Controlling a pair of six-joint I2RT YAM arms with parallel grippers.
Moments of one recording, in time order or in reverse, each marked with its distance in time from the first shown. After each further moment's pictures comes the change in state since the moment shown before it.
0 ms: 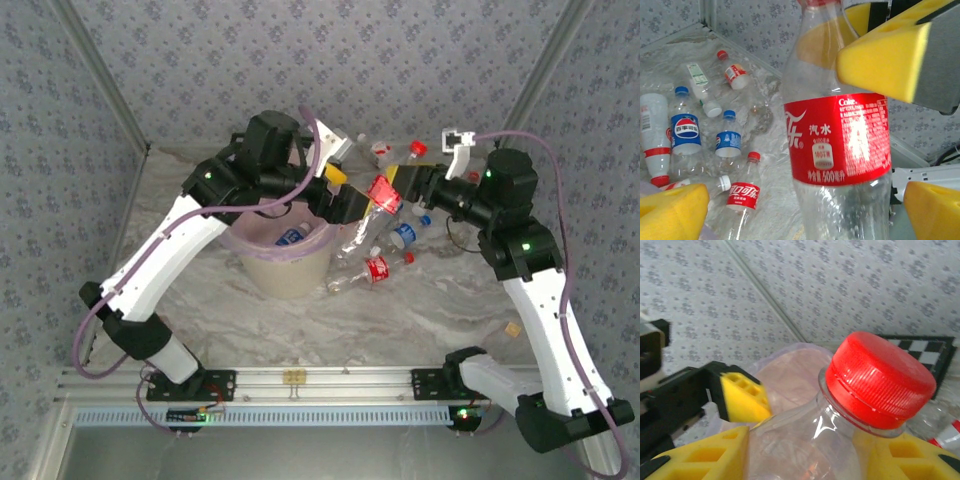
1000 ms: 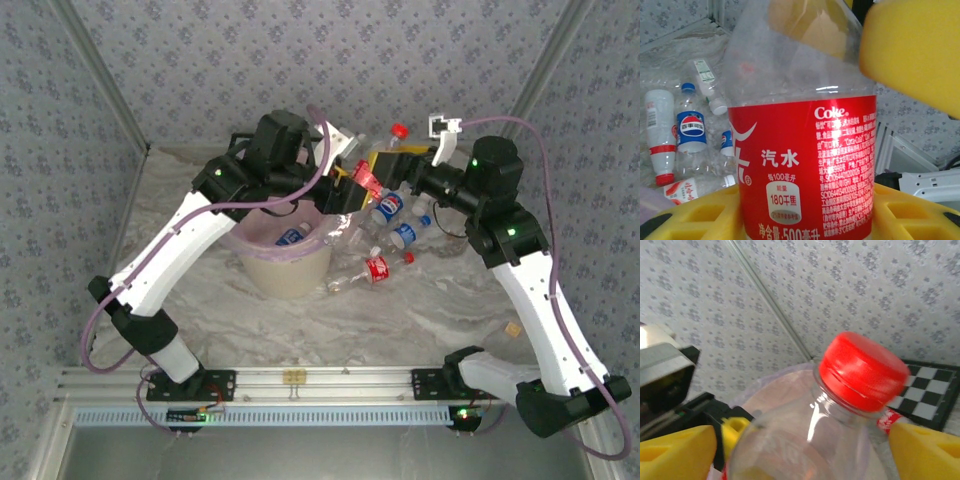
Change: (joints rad) left arm -0.004 0.036 0.026 -0.005 -0.055 -0.005; right arm 0.048 0.074 0.034 0.096 0.066 -0.029
